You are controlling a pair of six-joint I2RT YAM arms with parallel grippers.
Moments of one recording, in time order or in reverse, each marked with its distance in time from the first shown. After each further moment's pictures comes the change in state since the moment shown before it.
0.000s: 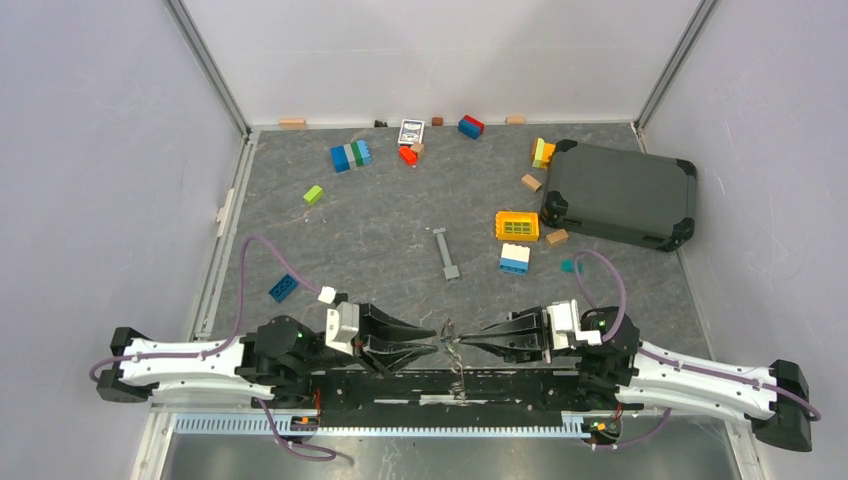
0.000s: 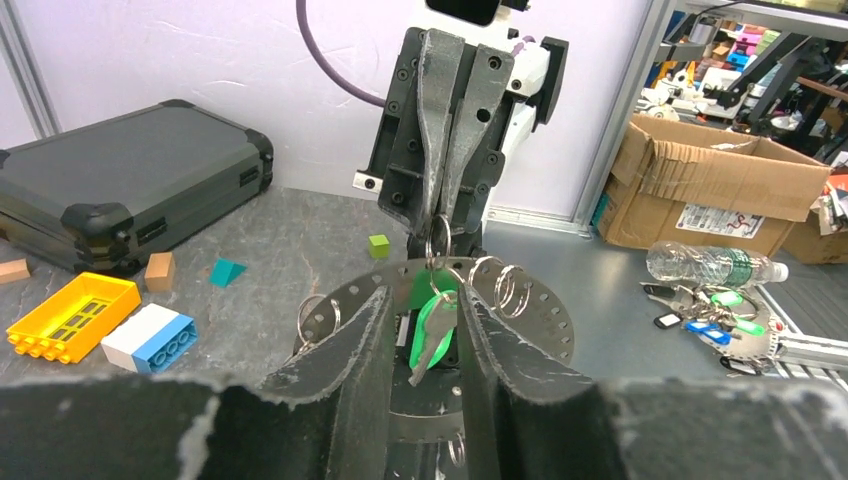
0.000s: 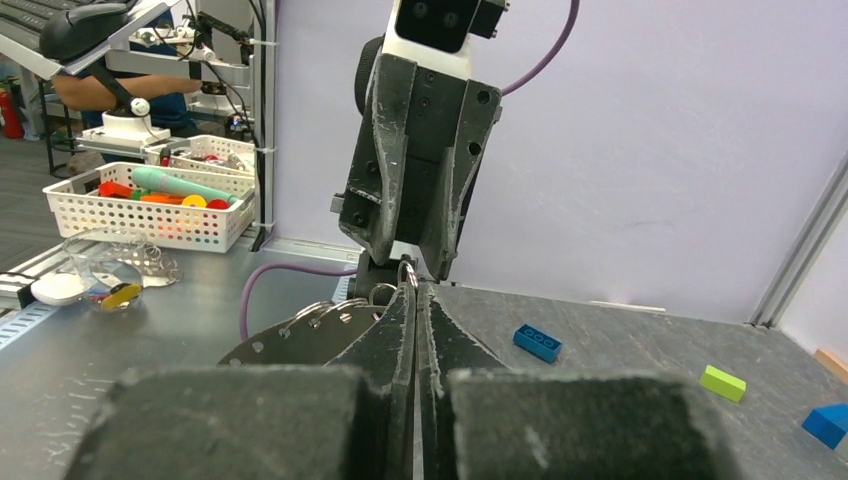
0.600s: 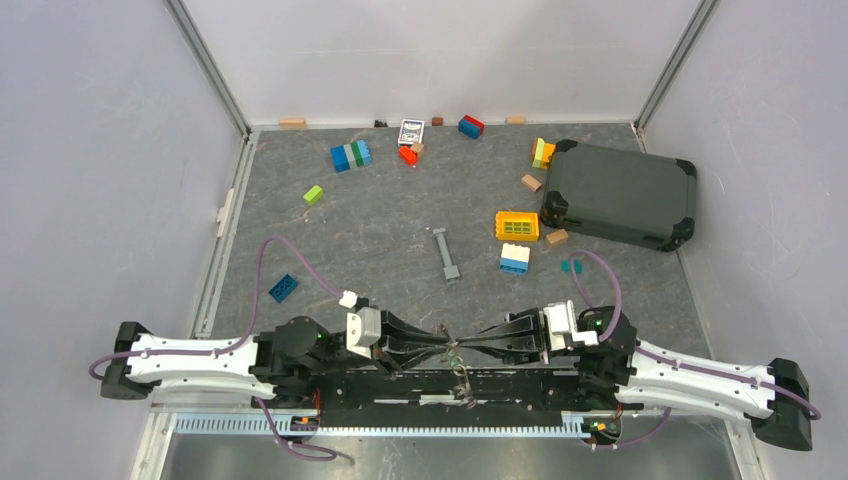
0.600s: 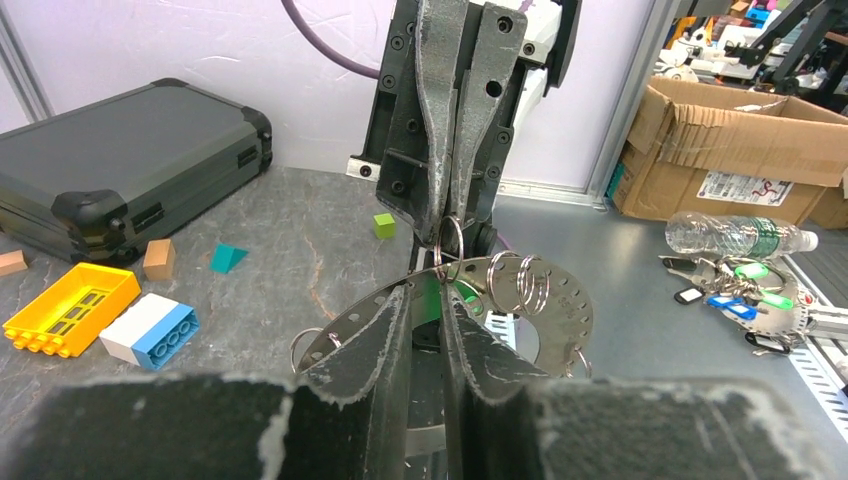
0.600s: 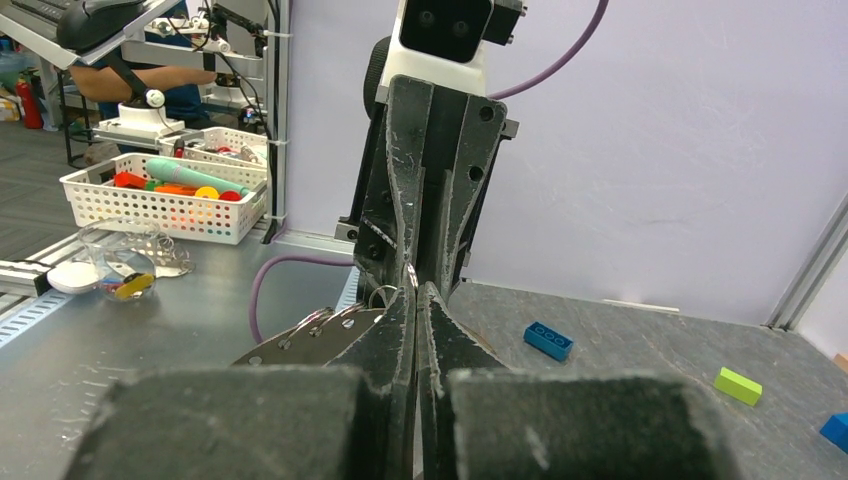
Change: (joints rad) left arm 0.000 0.113 0.000 0.061 0.013 0.038; right arm 0.000 0.020 0.000 0.005 -0.036 0.004
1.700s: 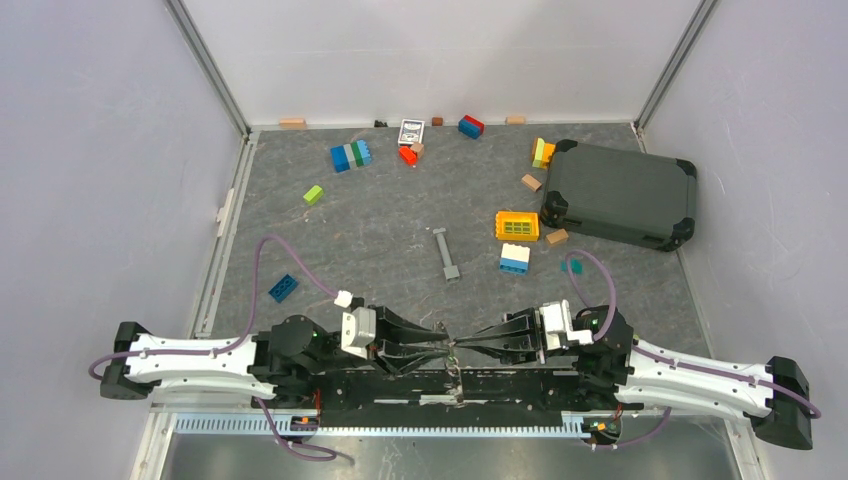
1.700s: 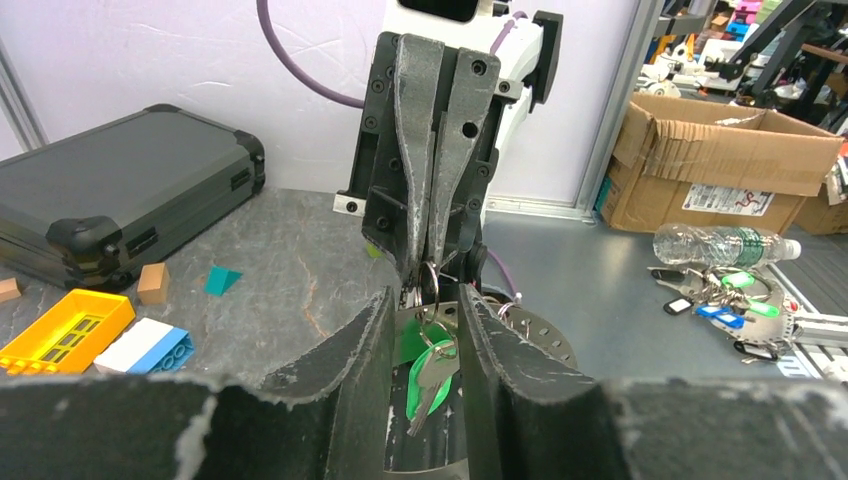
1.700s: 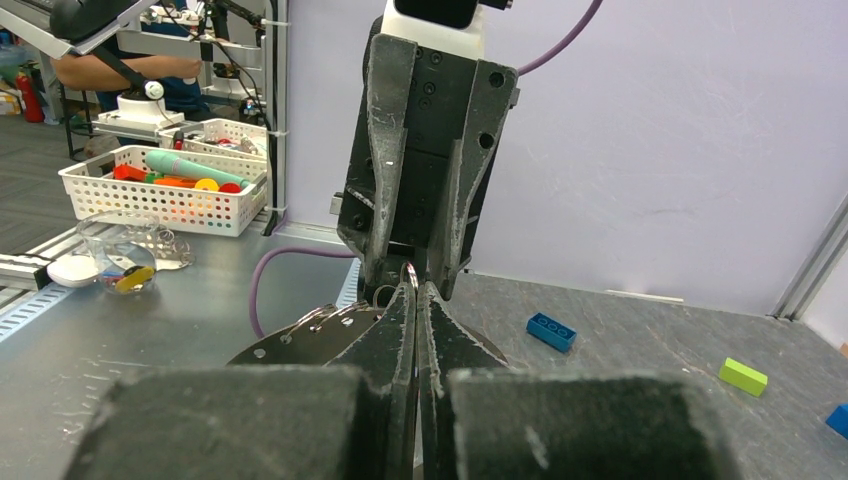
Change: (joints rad) left arm 0.000 -0.002 0.012 0.020 0.025 0.007; right arm 0.000 0.019 0.000 0.003 0.000 0.000
